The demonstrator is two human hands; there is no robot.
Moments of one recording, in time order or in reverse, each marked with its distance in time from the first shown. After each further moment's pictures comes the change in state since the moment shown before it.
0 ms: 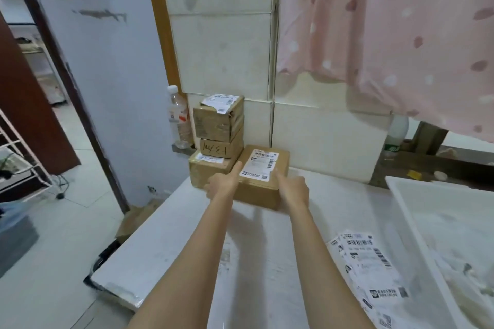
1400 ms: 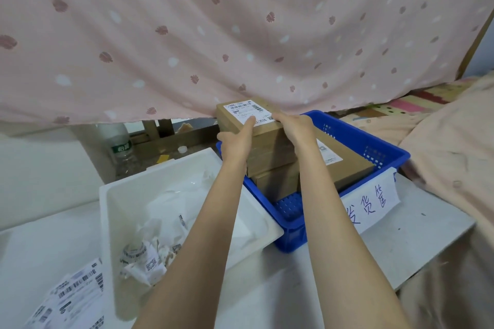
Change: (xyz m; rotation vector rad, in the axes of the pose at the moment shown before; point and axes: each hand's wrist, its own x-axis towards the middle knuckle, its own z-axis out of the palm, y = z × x) left_hand -0.418 0.093 0.389 -0.045 -0.898 0.237; right_hand -0.018 0.097 -0.540 0.247 0.699 0.007
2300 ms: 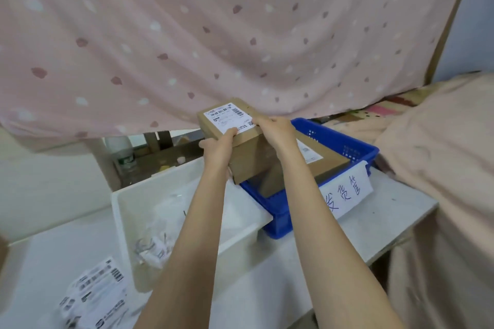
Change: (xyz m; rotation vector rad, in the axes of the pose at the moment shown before) left_hand -0.044 0.009 -0.035 -0.060 -0.022 0.067; right_hand -0.071 -0.025 -0.010 -0.010 -0.051 -0.100
